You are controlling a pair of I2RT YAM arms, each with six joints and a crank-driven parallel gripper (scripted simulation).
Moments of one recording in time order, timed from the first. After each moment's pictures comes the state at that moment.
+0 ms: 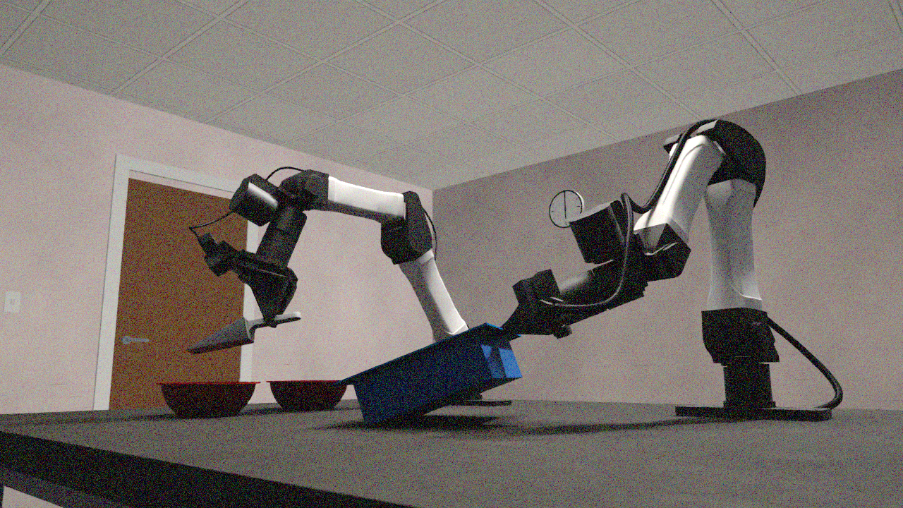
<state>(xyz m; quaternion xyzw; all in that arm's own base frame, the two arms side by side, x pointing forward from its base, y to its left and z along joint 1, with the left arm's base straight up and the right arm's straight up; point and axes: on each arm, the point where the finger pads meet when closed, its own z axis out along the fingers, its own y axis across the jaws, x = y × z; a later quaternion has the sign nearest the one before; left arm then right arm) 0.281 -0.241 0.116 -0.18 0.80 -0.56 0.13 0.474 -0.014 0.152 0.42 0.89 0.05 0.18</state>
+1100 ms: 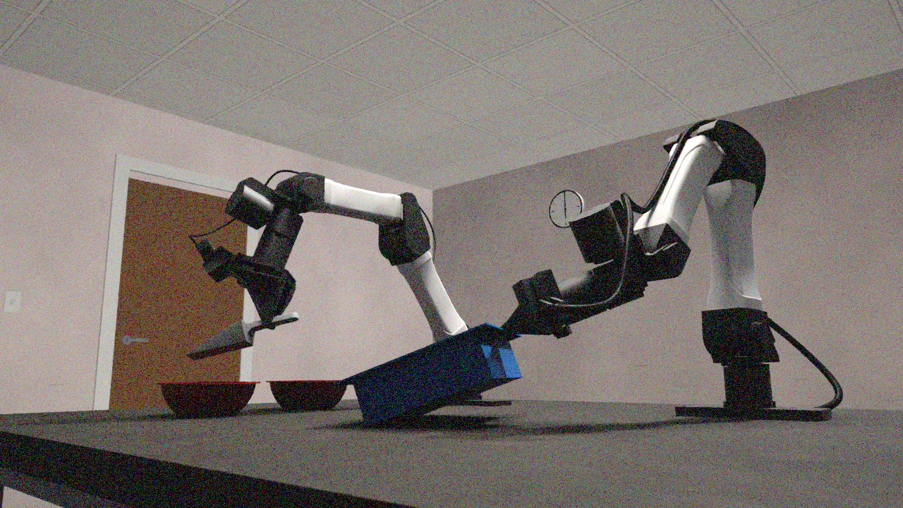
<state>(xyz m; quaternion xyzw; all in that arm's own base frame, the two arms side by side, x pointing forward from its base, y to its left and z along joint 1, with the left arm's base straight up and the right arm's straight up) 0.281 -0.241 0.116 -0.18 0.80 -0.56 0.13 0.479 -0.012 0.149 0.46 0.87 0.07 0.17</state>
